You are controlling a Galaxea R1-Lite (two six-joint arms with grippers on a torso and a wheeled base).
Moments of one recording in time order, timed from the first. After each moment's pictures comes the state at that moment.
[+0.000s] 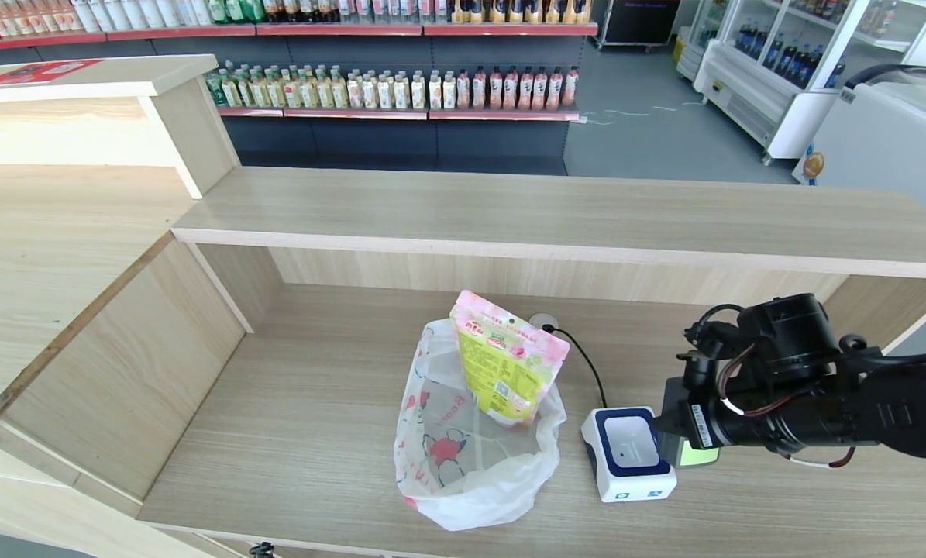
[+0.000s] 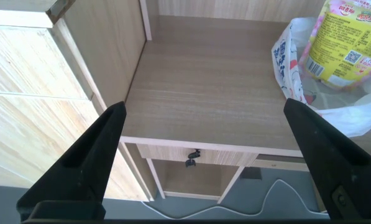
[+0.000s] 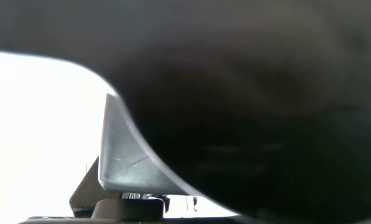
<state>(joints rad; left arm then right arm) 0.00 0.00 0.00 0.00 -0.02 0.00 0.24 1.77 -0.74 -0.19 0.06 0.03</state>
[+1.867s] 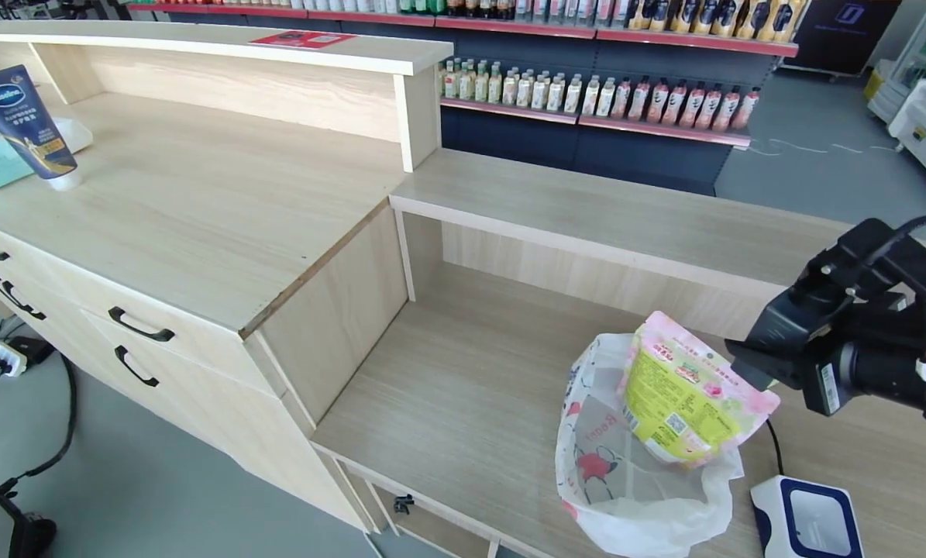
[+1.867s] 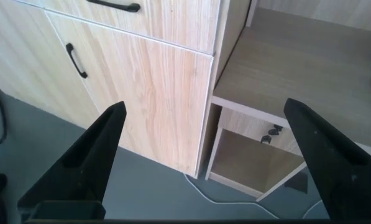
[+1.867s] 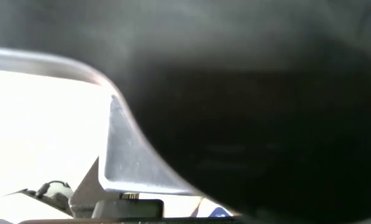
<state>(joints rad) 0.00 0.00 0.00 0.00 -0.02 0.00 0.23 1.30 -0.67 -0.29 0.04 -0.40</state>
